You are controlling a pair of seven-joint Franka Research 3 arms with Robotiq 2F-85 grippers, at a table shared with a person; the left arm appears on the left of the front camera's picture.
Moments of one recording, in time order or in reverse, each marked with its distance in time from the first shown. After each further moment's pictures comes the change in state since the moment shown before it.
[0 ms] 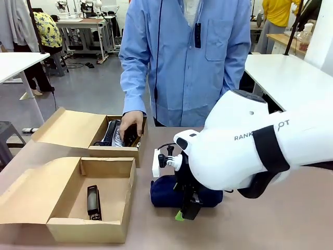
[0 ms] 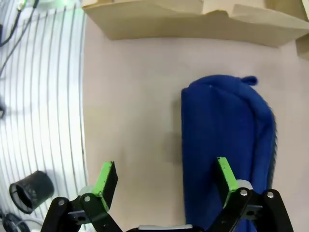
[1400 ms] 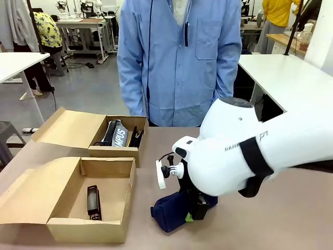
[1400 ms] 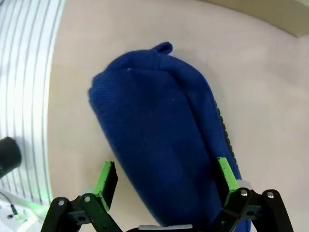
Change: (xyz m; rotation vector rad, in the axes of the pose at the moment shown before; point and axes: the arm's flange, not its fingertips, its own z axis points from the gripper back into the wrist) left arm 0.000 0.000 0.000 0.000 0.000 0.000; right arm -0.016 -0.024 -0.036 -0.018 0.127 0.179
